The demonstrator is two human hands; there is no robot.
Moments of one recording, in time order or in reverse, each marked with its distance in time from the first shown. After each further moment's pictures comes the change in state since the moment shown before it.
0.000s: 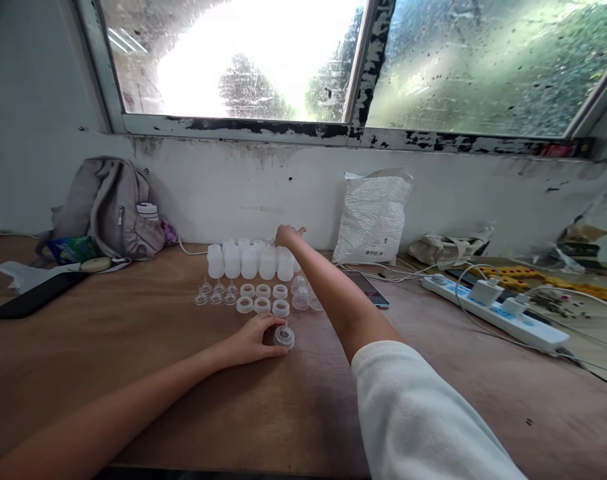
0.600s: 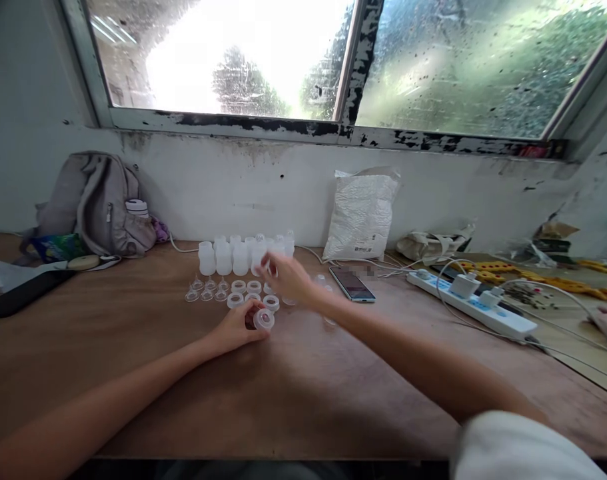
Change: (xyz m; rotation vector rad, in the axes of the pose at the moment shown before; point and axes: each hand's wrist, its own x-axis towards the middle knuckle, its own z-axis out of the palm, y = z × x) left_hand 0.000 -0.003 -0.002 -0.223 0.139 -0.133; right_hand -0.172 0.033 0.008 0.359 0.342 -0.634
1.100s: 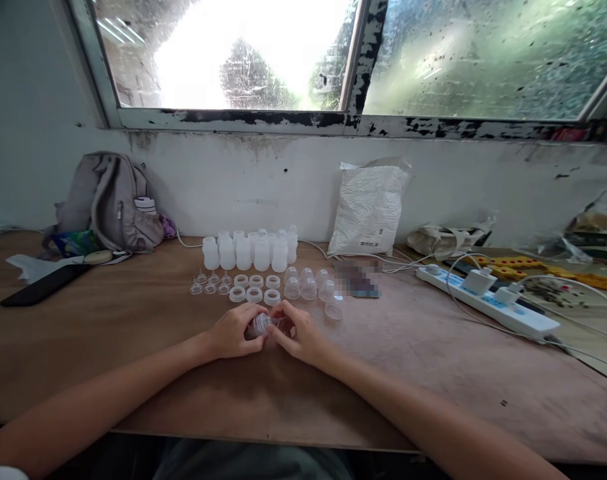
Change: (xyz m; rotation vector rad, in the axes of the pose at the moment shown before) left_hand -0.020 0.020 0.003 0.479 0.005 0.327; right_hand -0.106 -0.010 0.023 0.515 -0.099 0.069
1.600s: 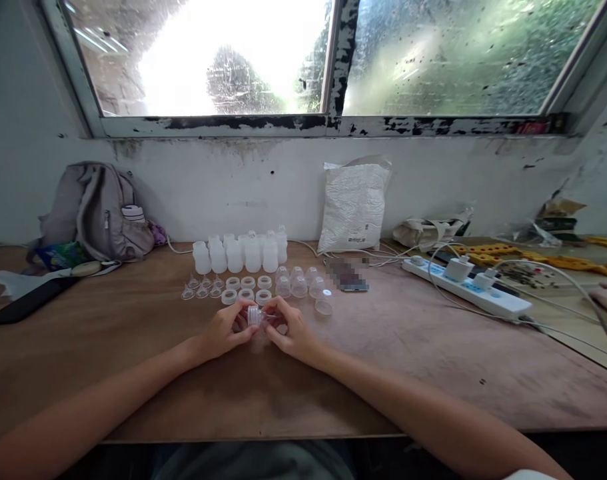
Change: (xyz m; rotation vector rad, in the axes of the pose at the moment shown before) left_hand 0.000 -0.001 0.000 -0.096 -0.007 -0.135; right_hand -0.004 0.000 0.002 0.187 0.087 -0.030
